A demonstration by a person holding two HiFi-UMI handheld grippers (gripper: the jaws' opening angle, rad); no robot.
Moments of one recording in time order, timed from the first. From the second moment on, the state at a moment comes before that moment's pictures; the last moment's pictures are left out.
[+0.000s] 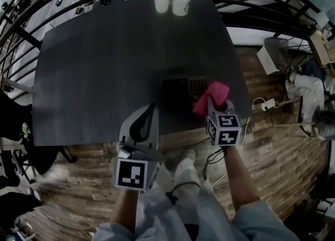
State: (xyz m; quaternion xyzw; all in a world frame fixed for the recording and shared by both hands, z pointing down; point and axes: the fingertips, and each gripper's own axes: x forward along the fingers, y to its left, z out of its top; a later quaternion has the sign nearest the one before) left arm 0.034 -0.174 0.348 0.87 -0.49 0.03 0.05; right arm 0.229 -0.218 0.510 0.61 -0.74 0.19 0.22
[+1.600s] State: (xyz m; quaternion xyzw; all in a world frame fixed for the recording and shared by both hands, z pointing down) left arm 0.046 -0.167 0.298 0.87 -0.49 0.01 0.00; right arm 0.185 -0.182 0.384 0.60 -0.79 0.09 0.09
